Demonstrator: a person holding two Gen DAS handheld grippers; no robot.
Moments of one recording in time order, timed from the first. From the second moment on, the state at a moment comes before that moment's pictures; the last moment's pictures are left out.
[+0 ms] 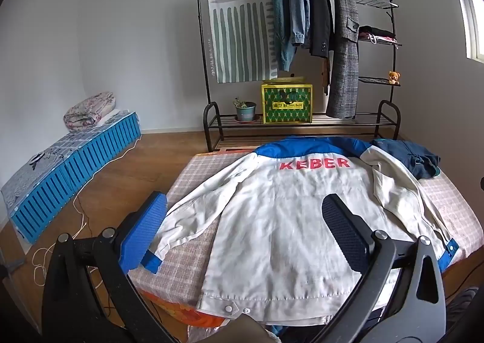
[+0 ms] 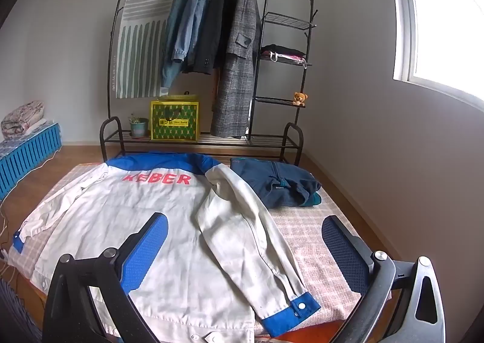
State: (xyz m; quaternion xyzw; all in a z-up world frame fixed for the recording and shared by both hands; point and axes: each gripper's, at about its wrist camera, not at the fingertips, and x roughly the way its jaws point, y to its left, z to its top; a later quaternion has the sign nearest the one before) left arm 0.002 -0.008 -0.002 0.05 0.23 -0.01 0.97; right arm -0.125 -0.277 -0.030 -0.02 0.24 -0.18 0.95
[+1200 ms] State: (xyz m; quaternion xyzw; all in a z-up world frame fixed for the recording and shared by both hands) left arm 0.005 0.004 0.000 0.03 0.24 -0.01 0.97; right arm -0.128 -0.277 -0.028 -0.01 0.23 -0.19 0.95
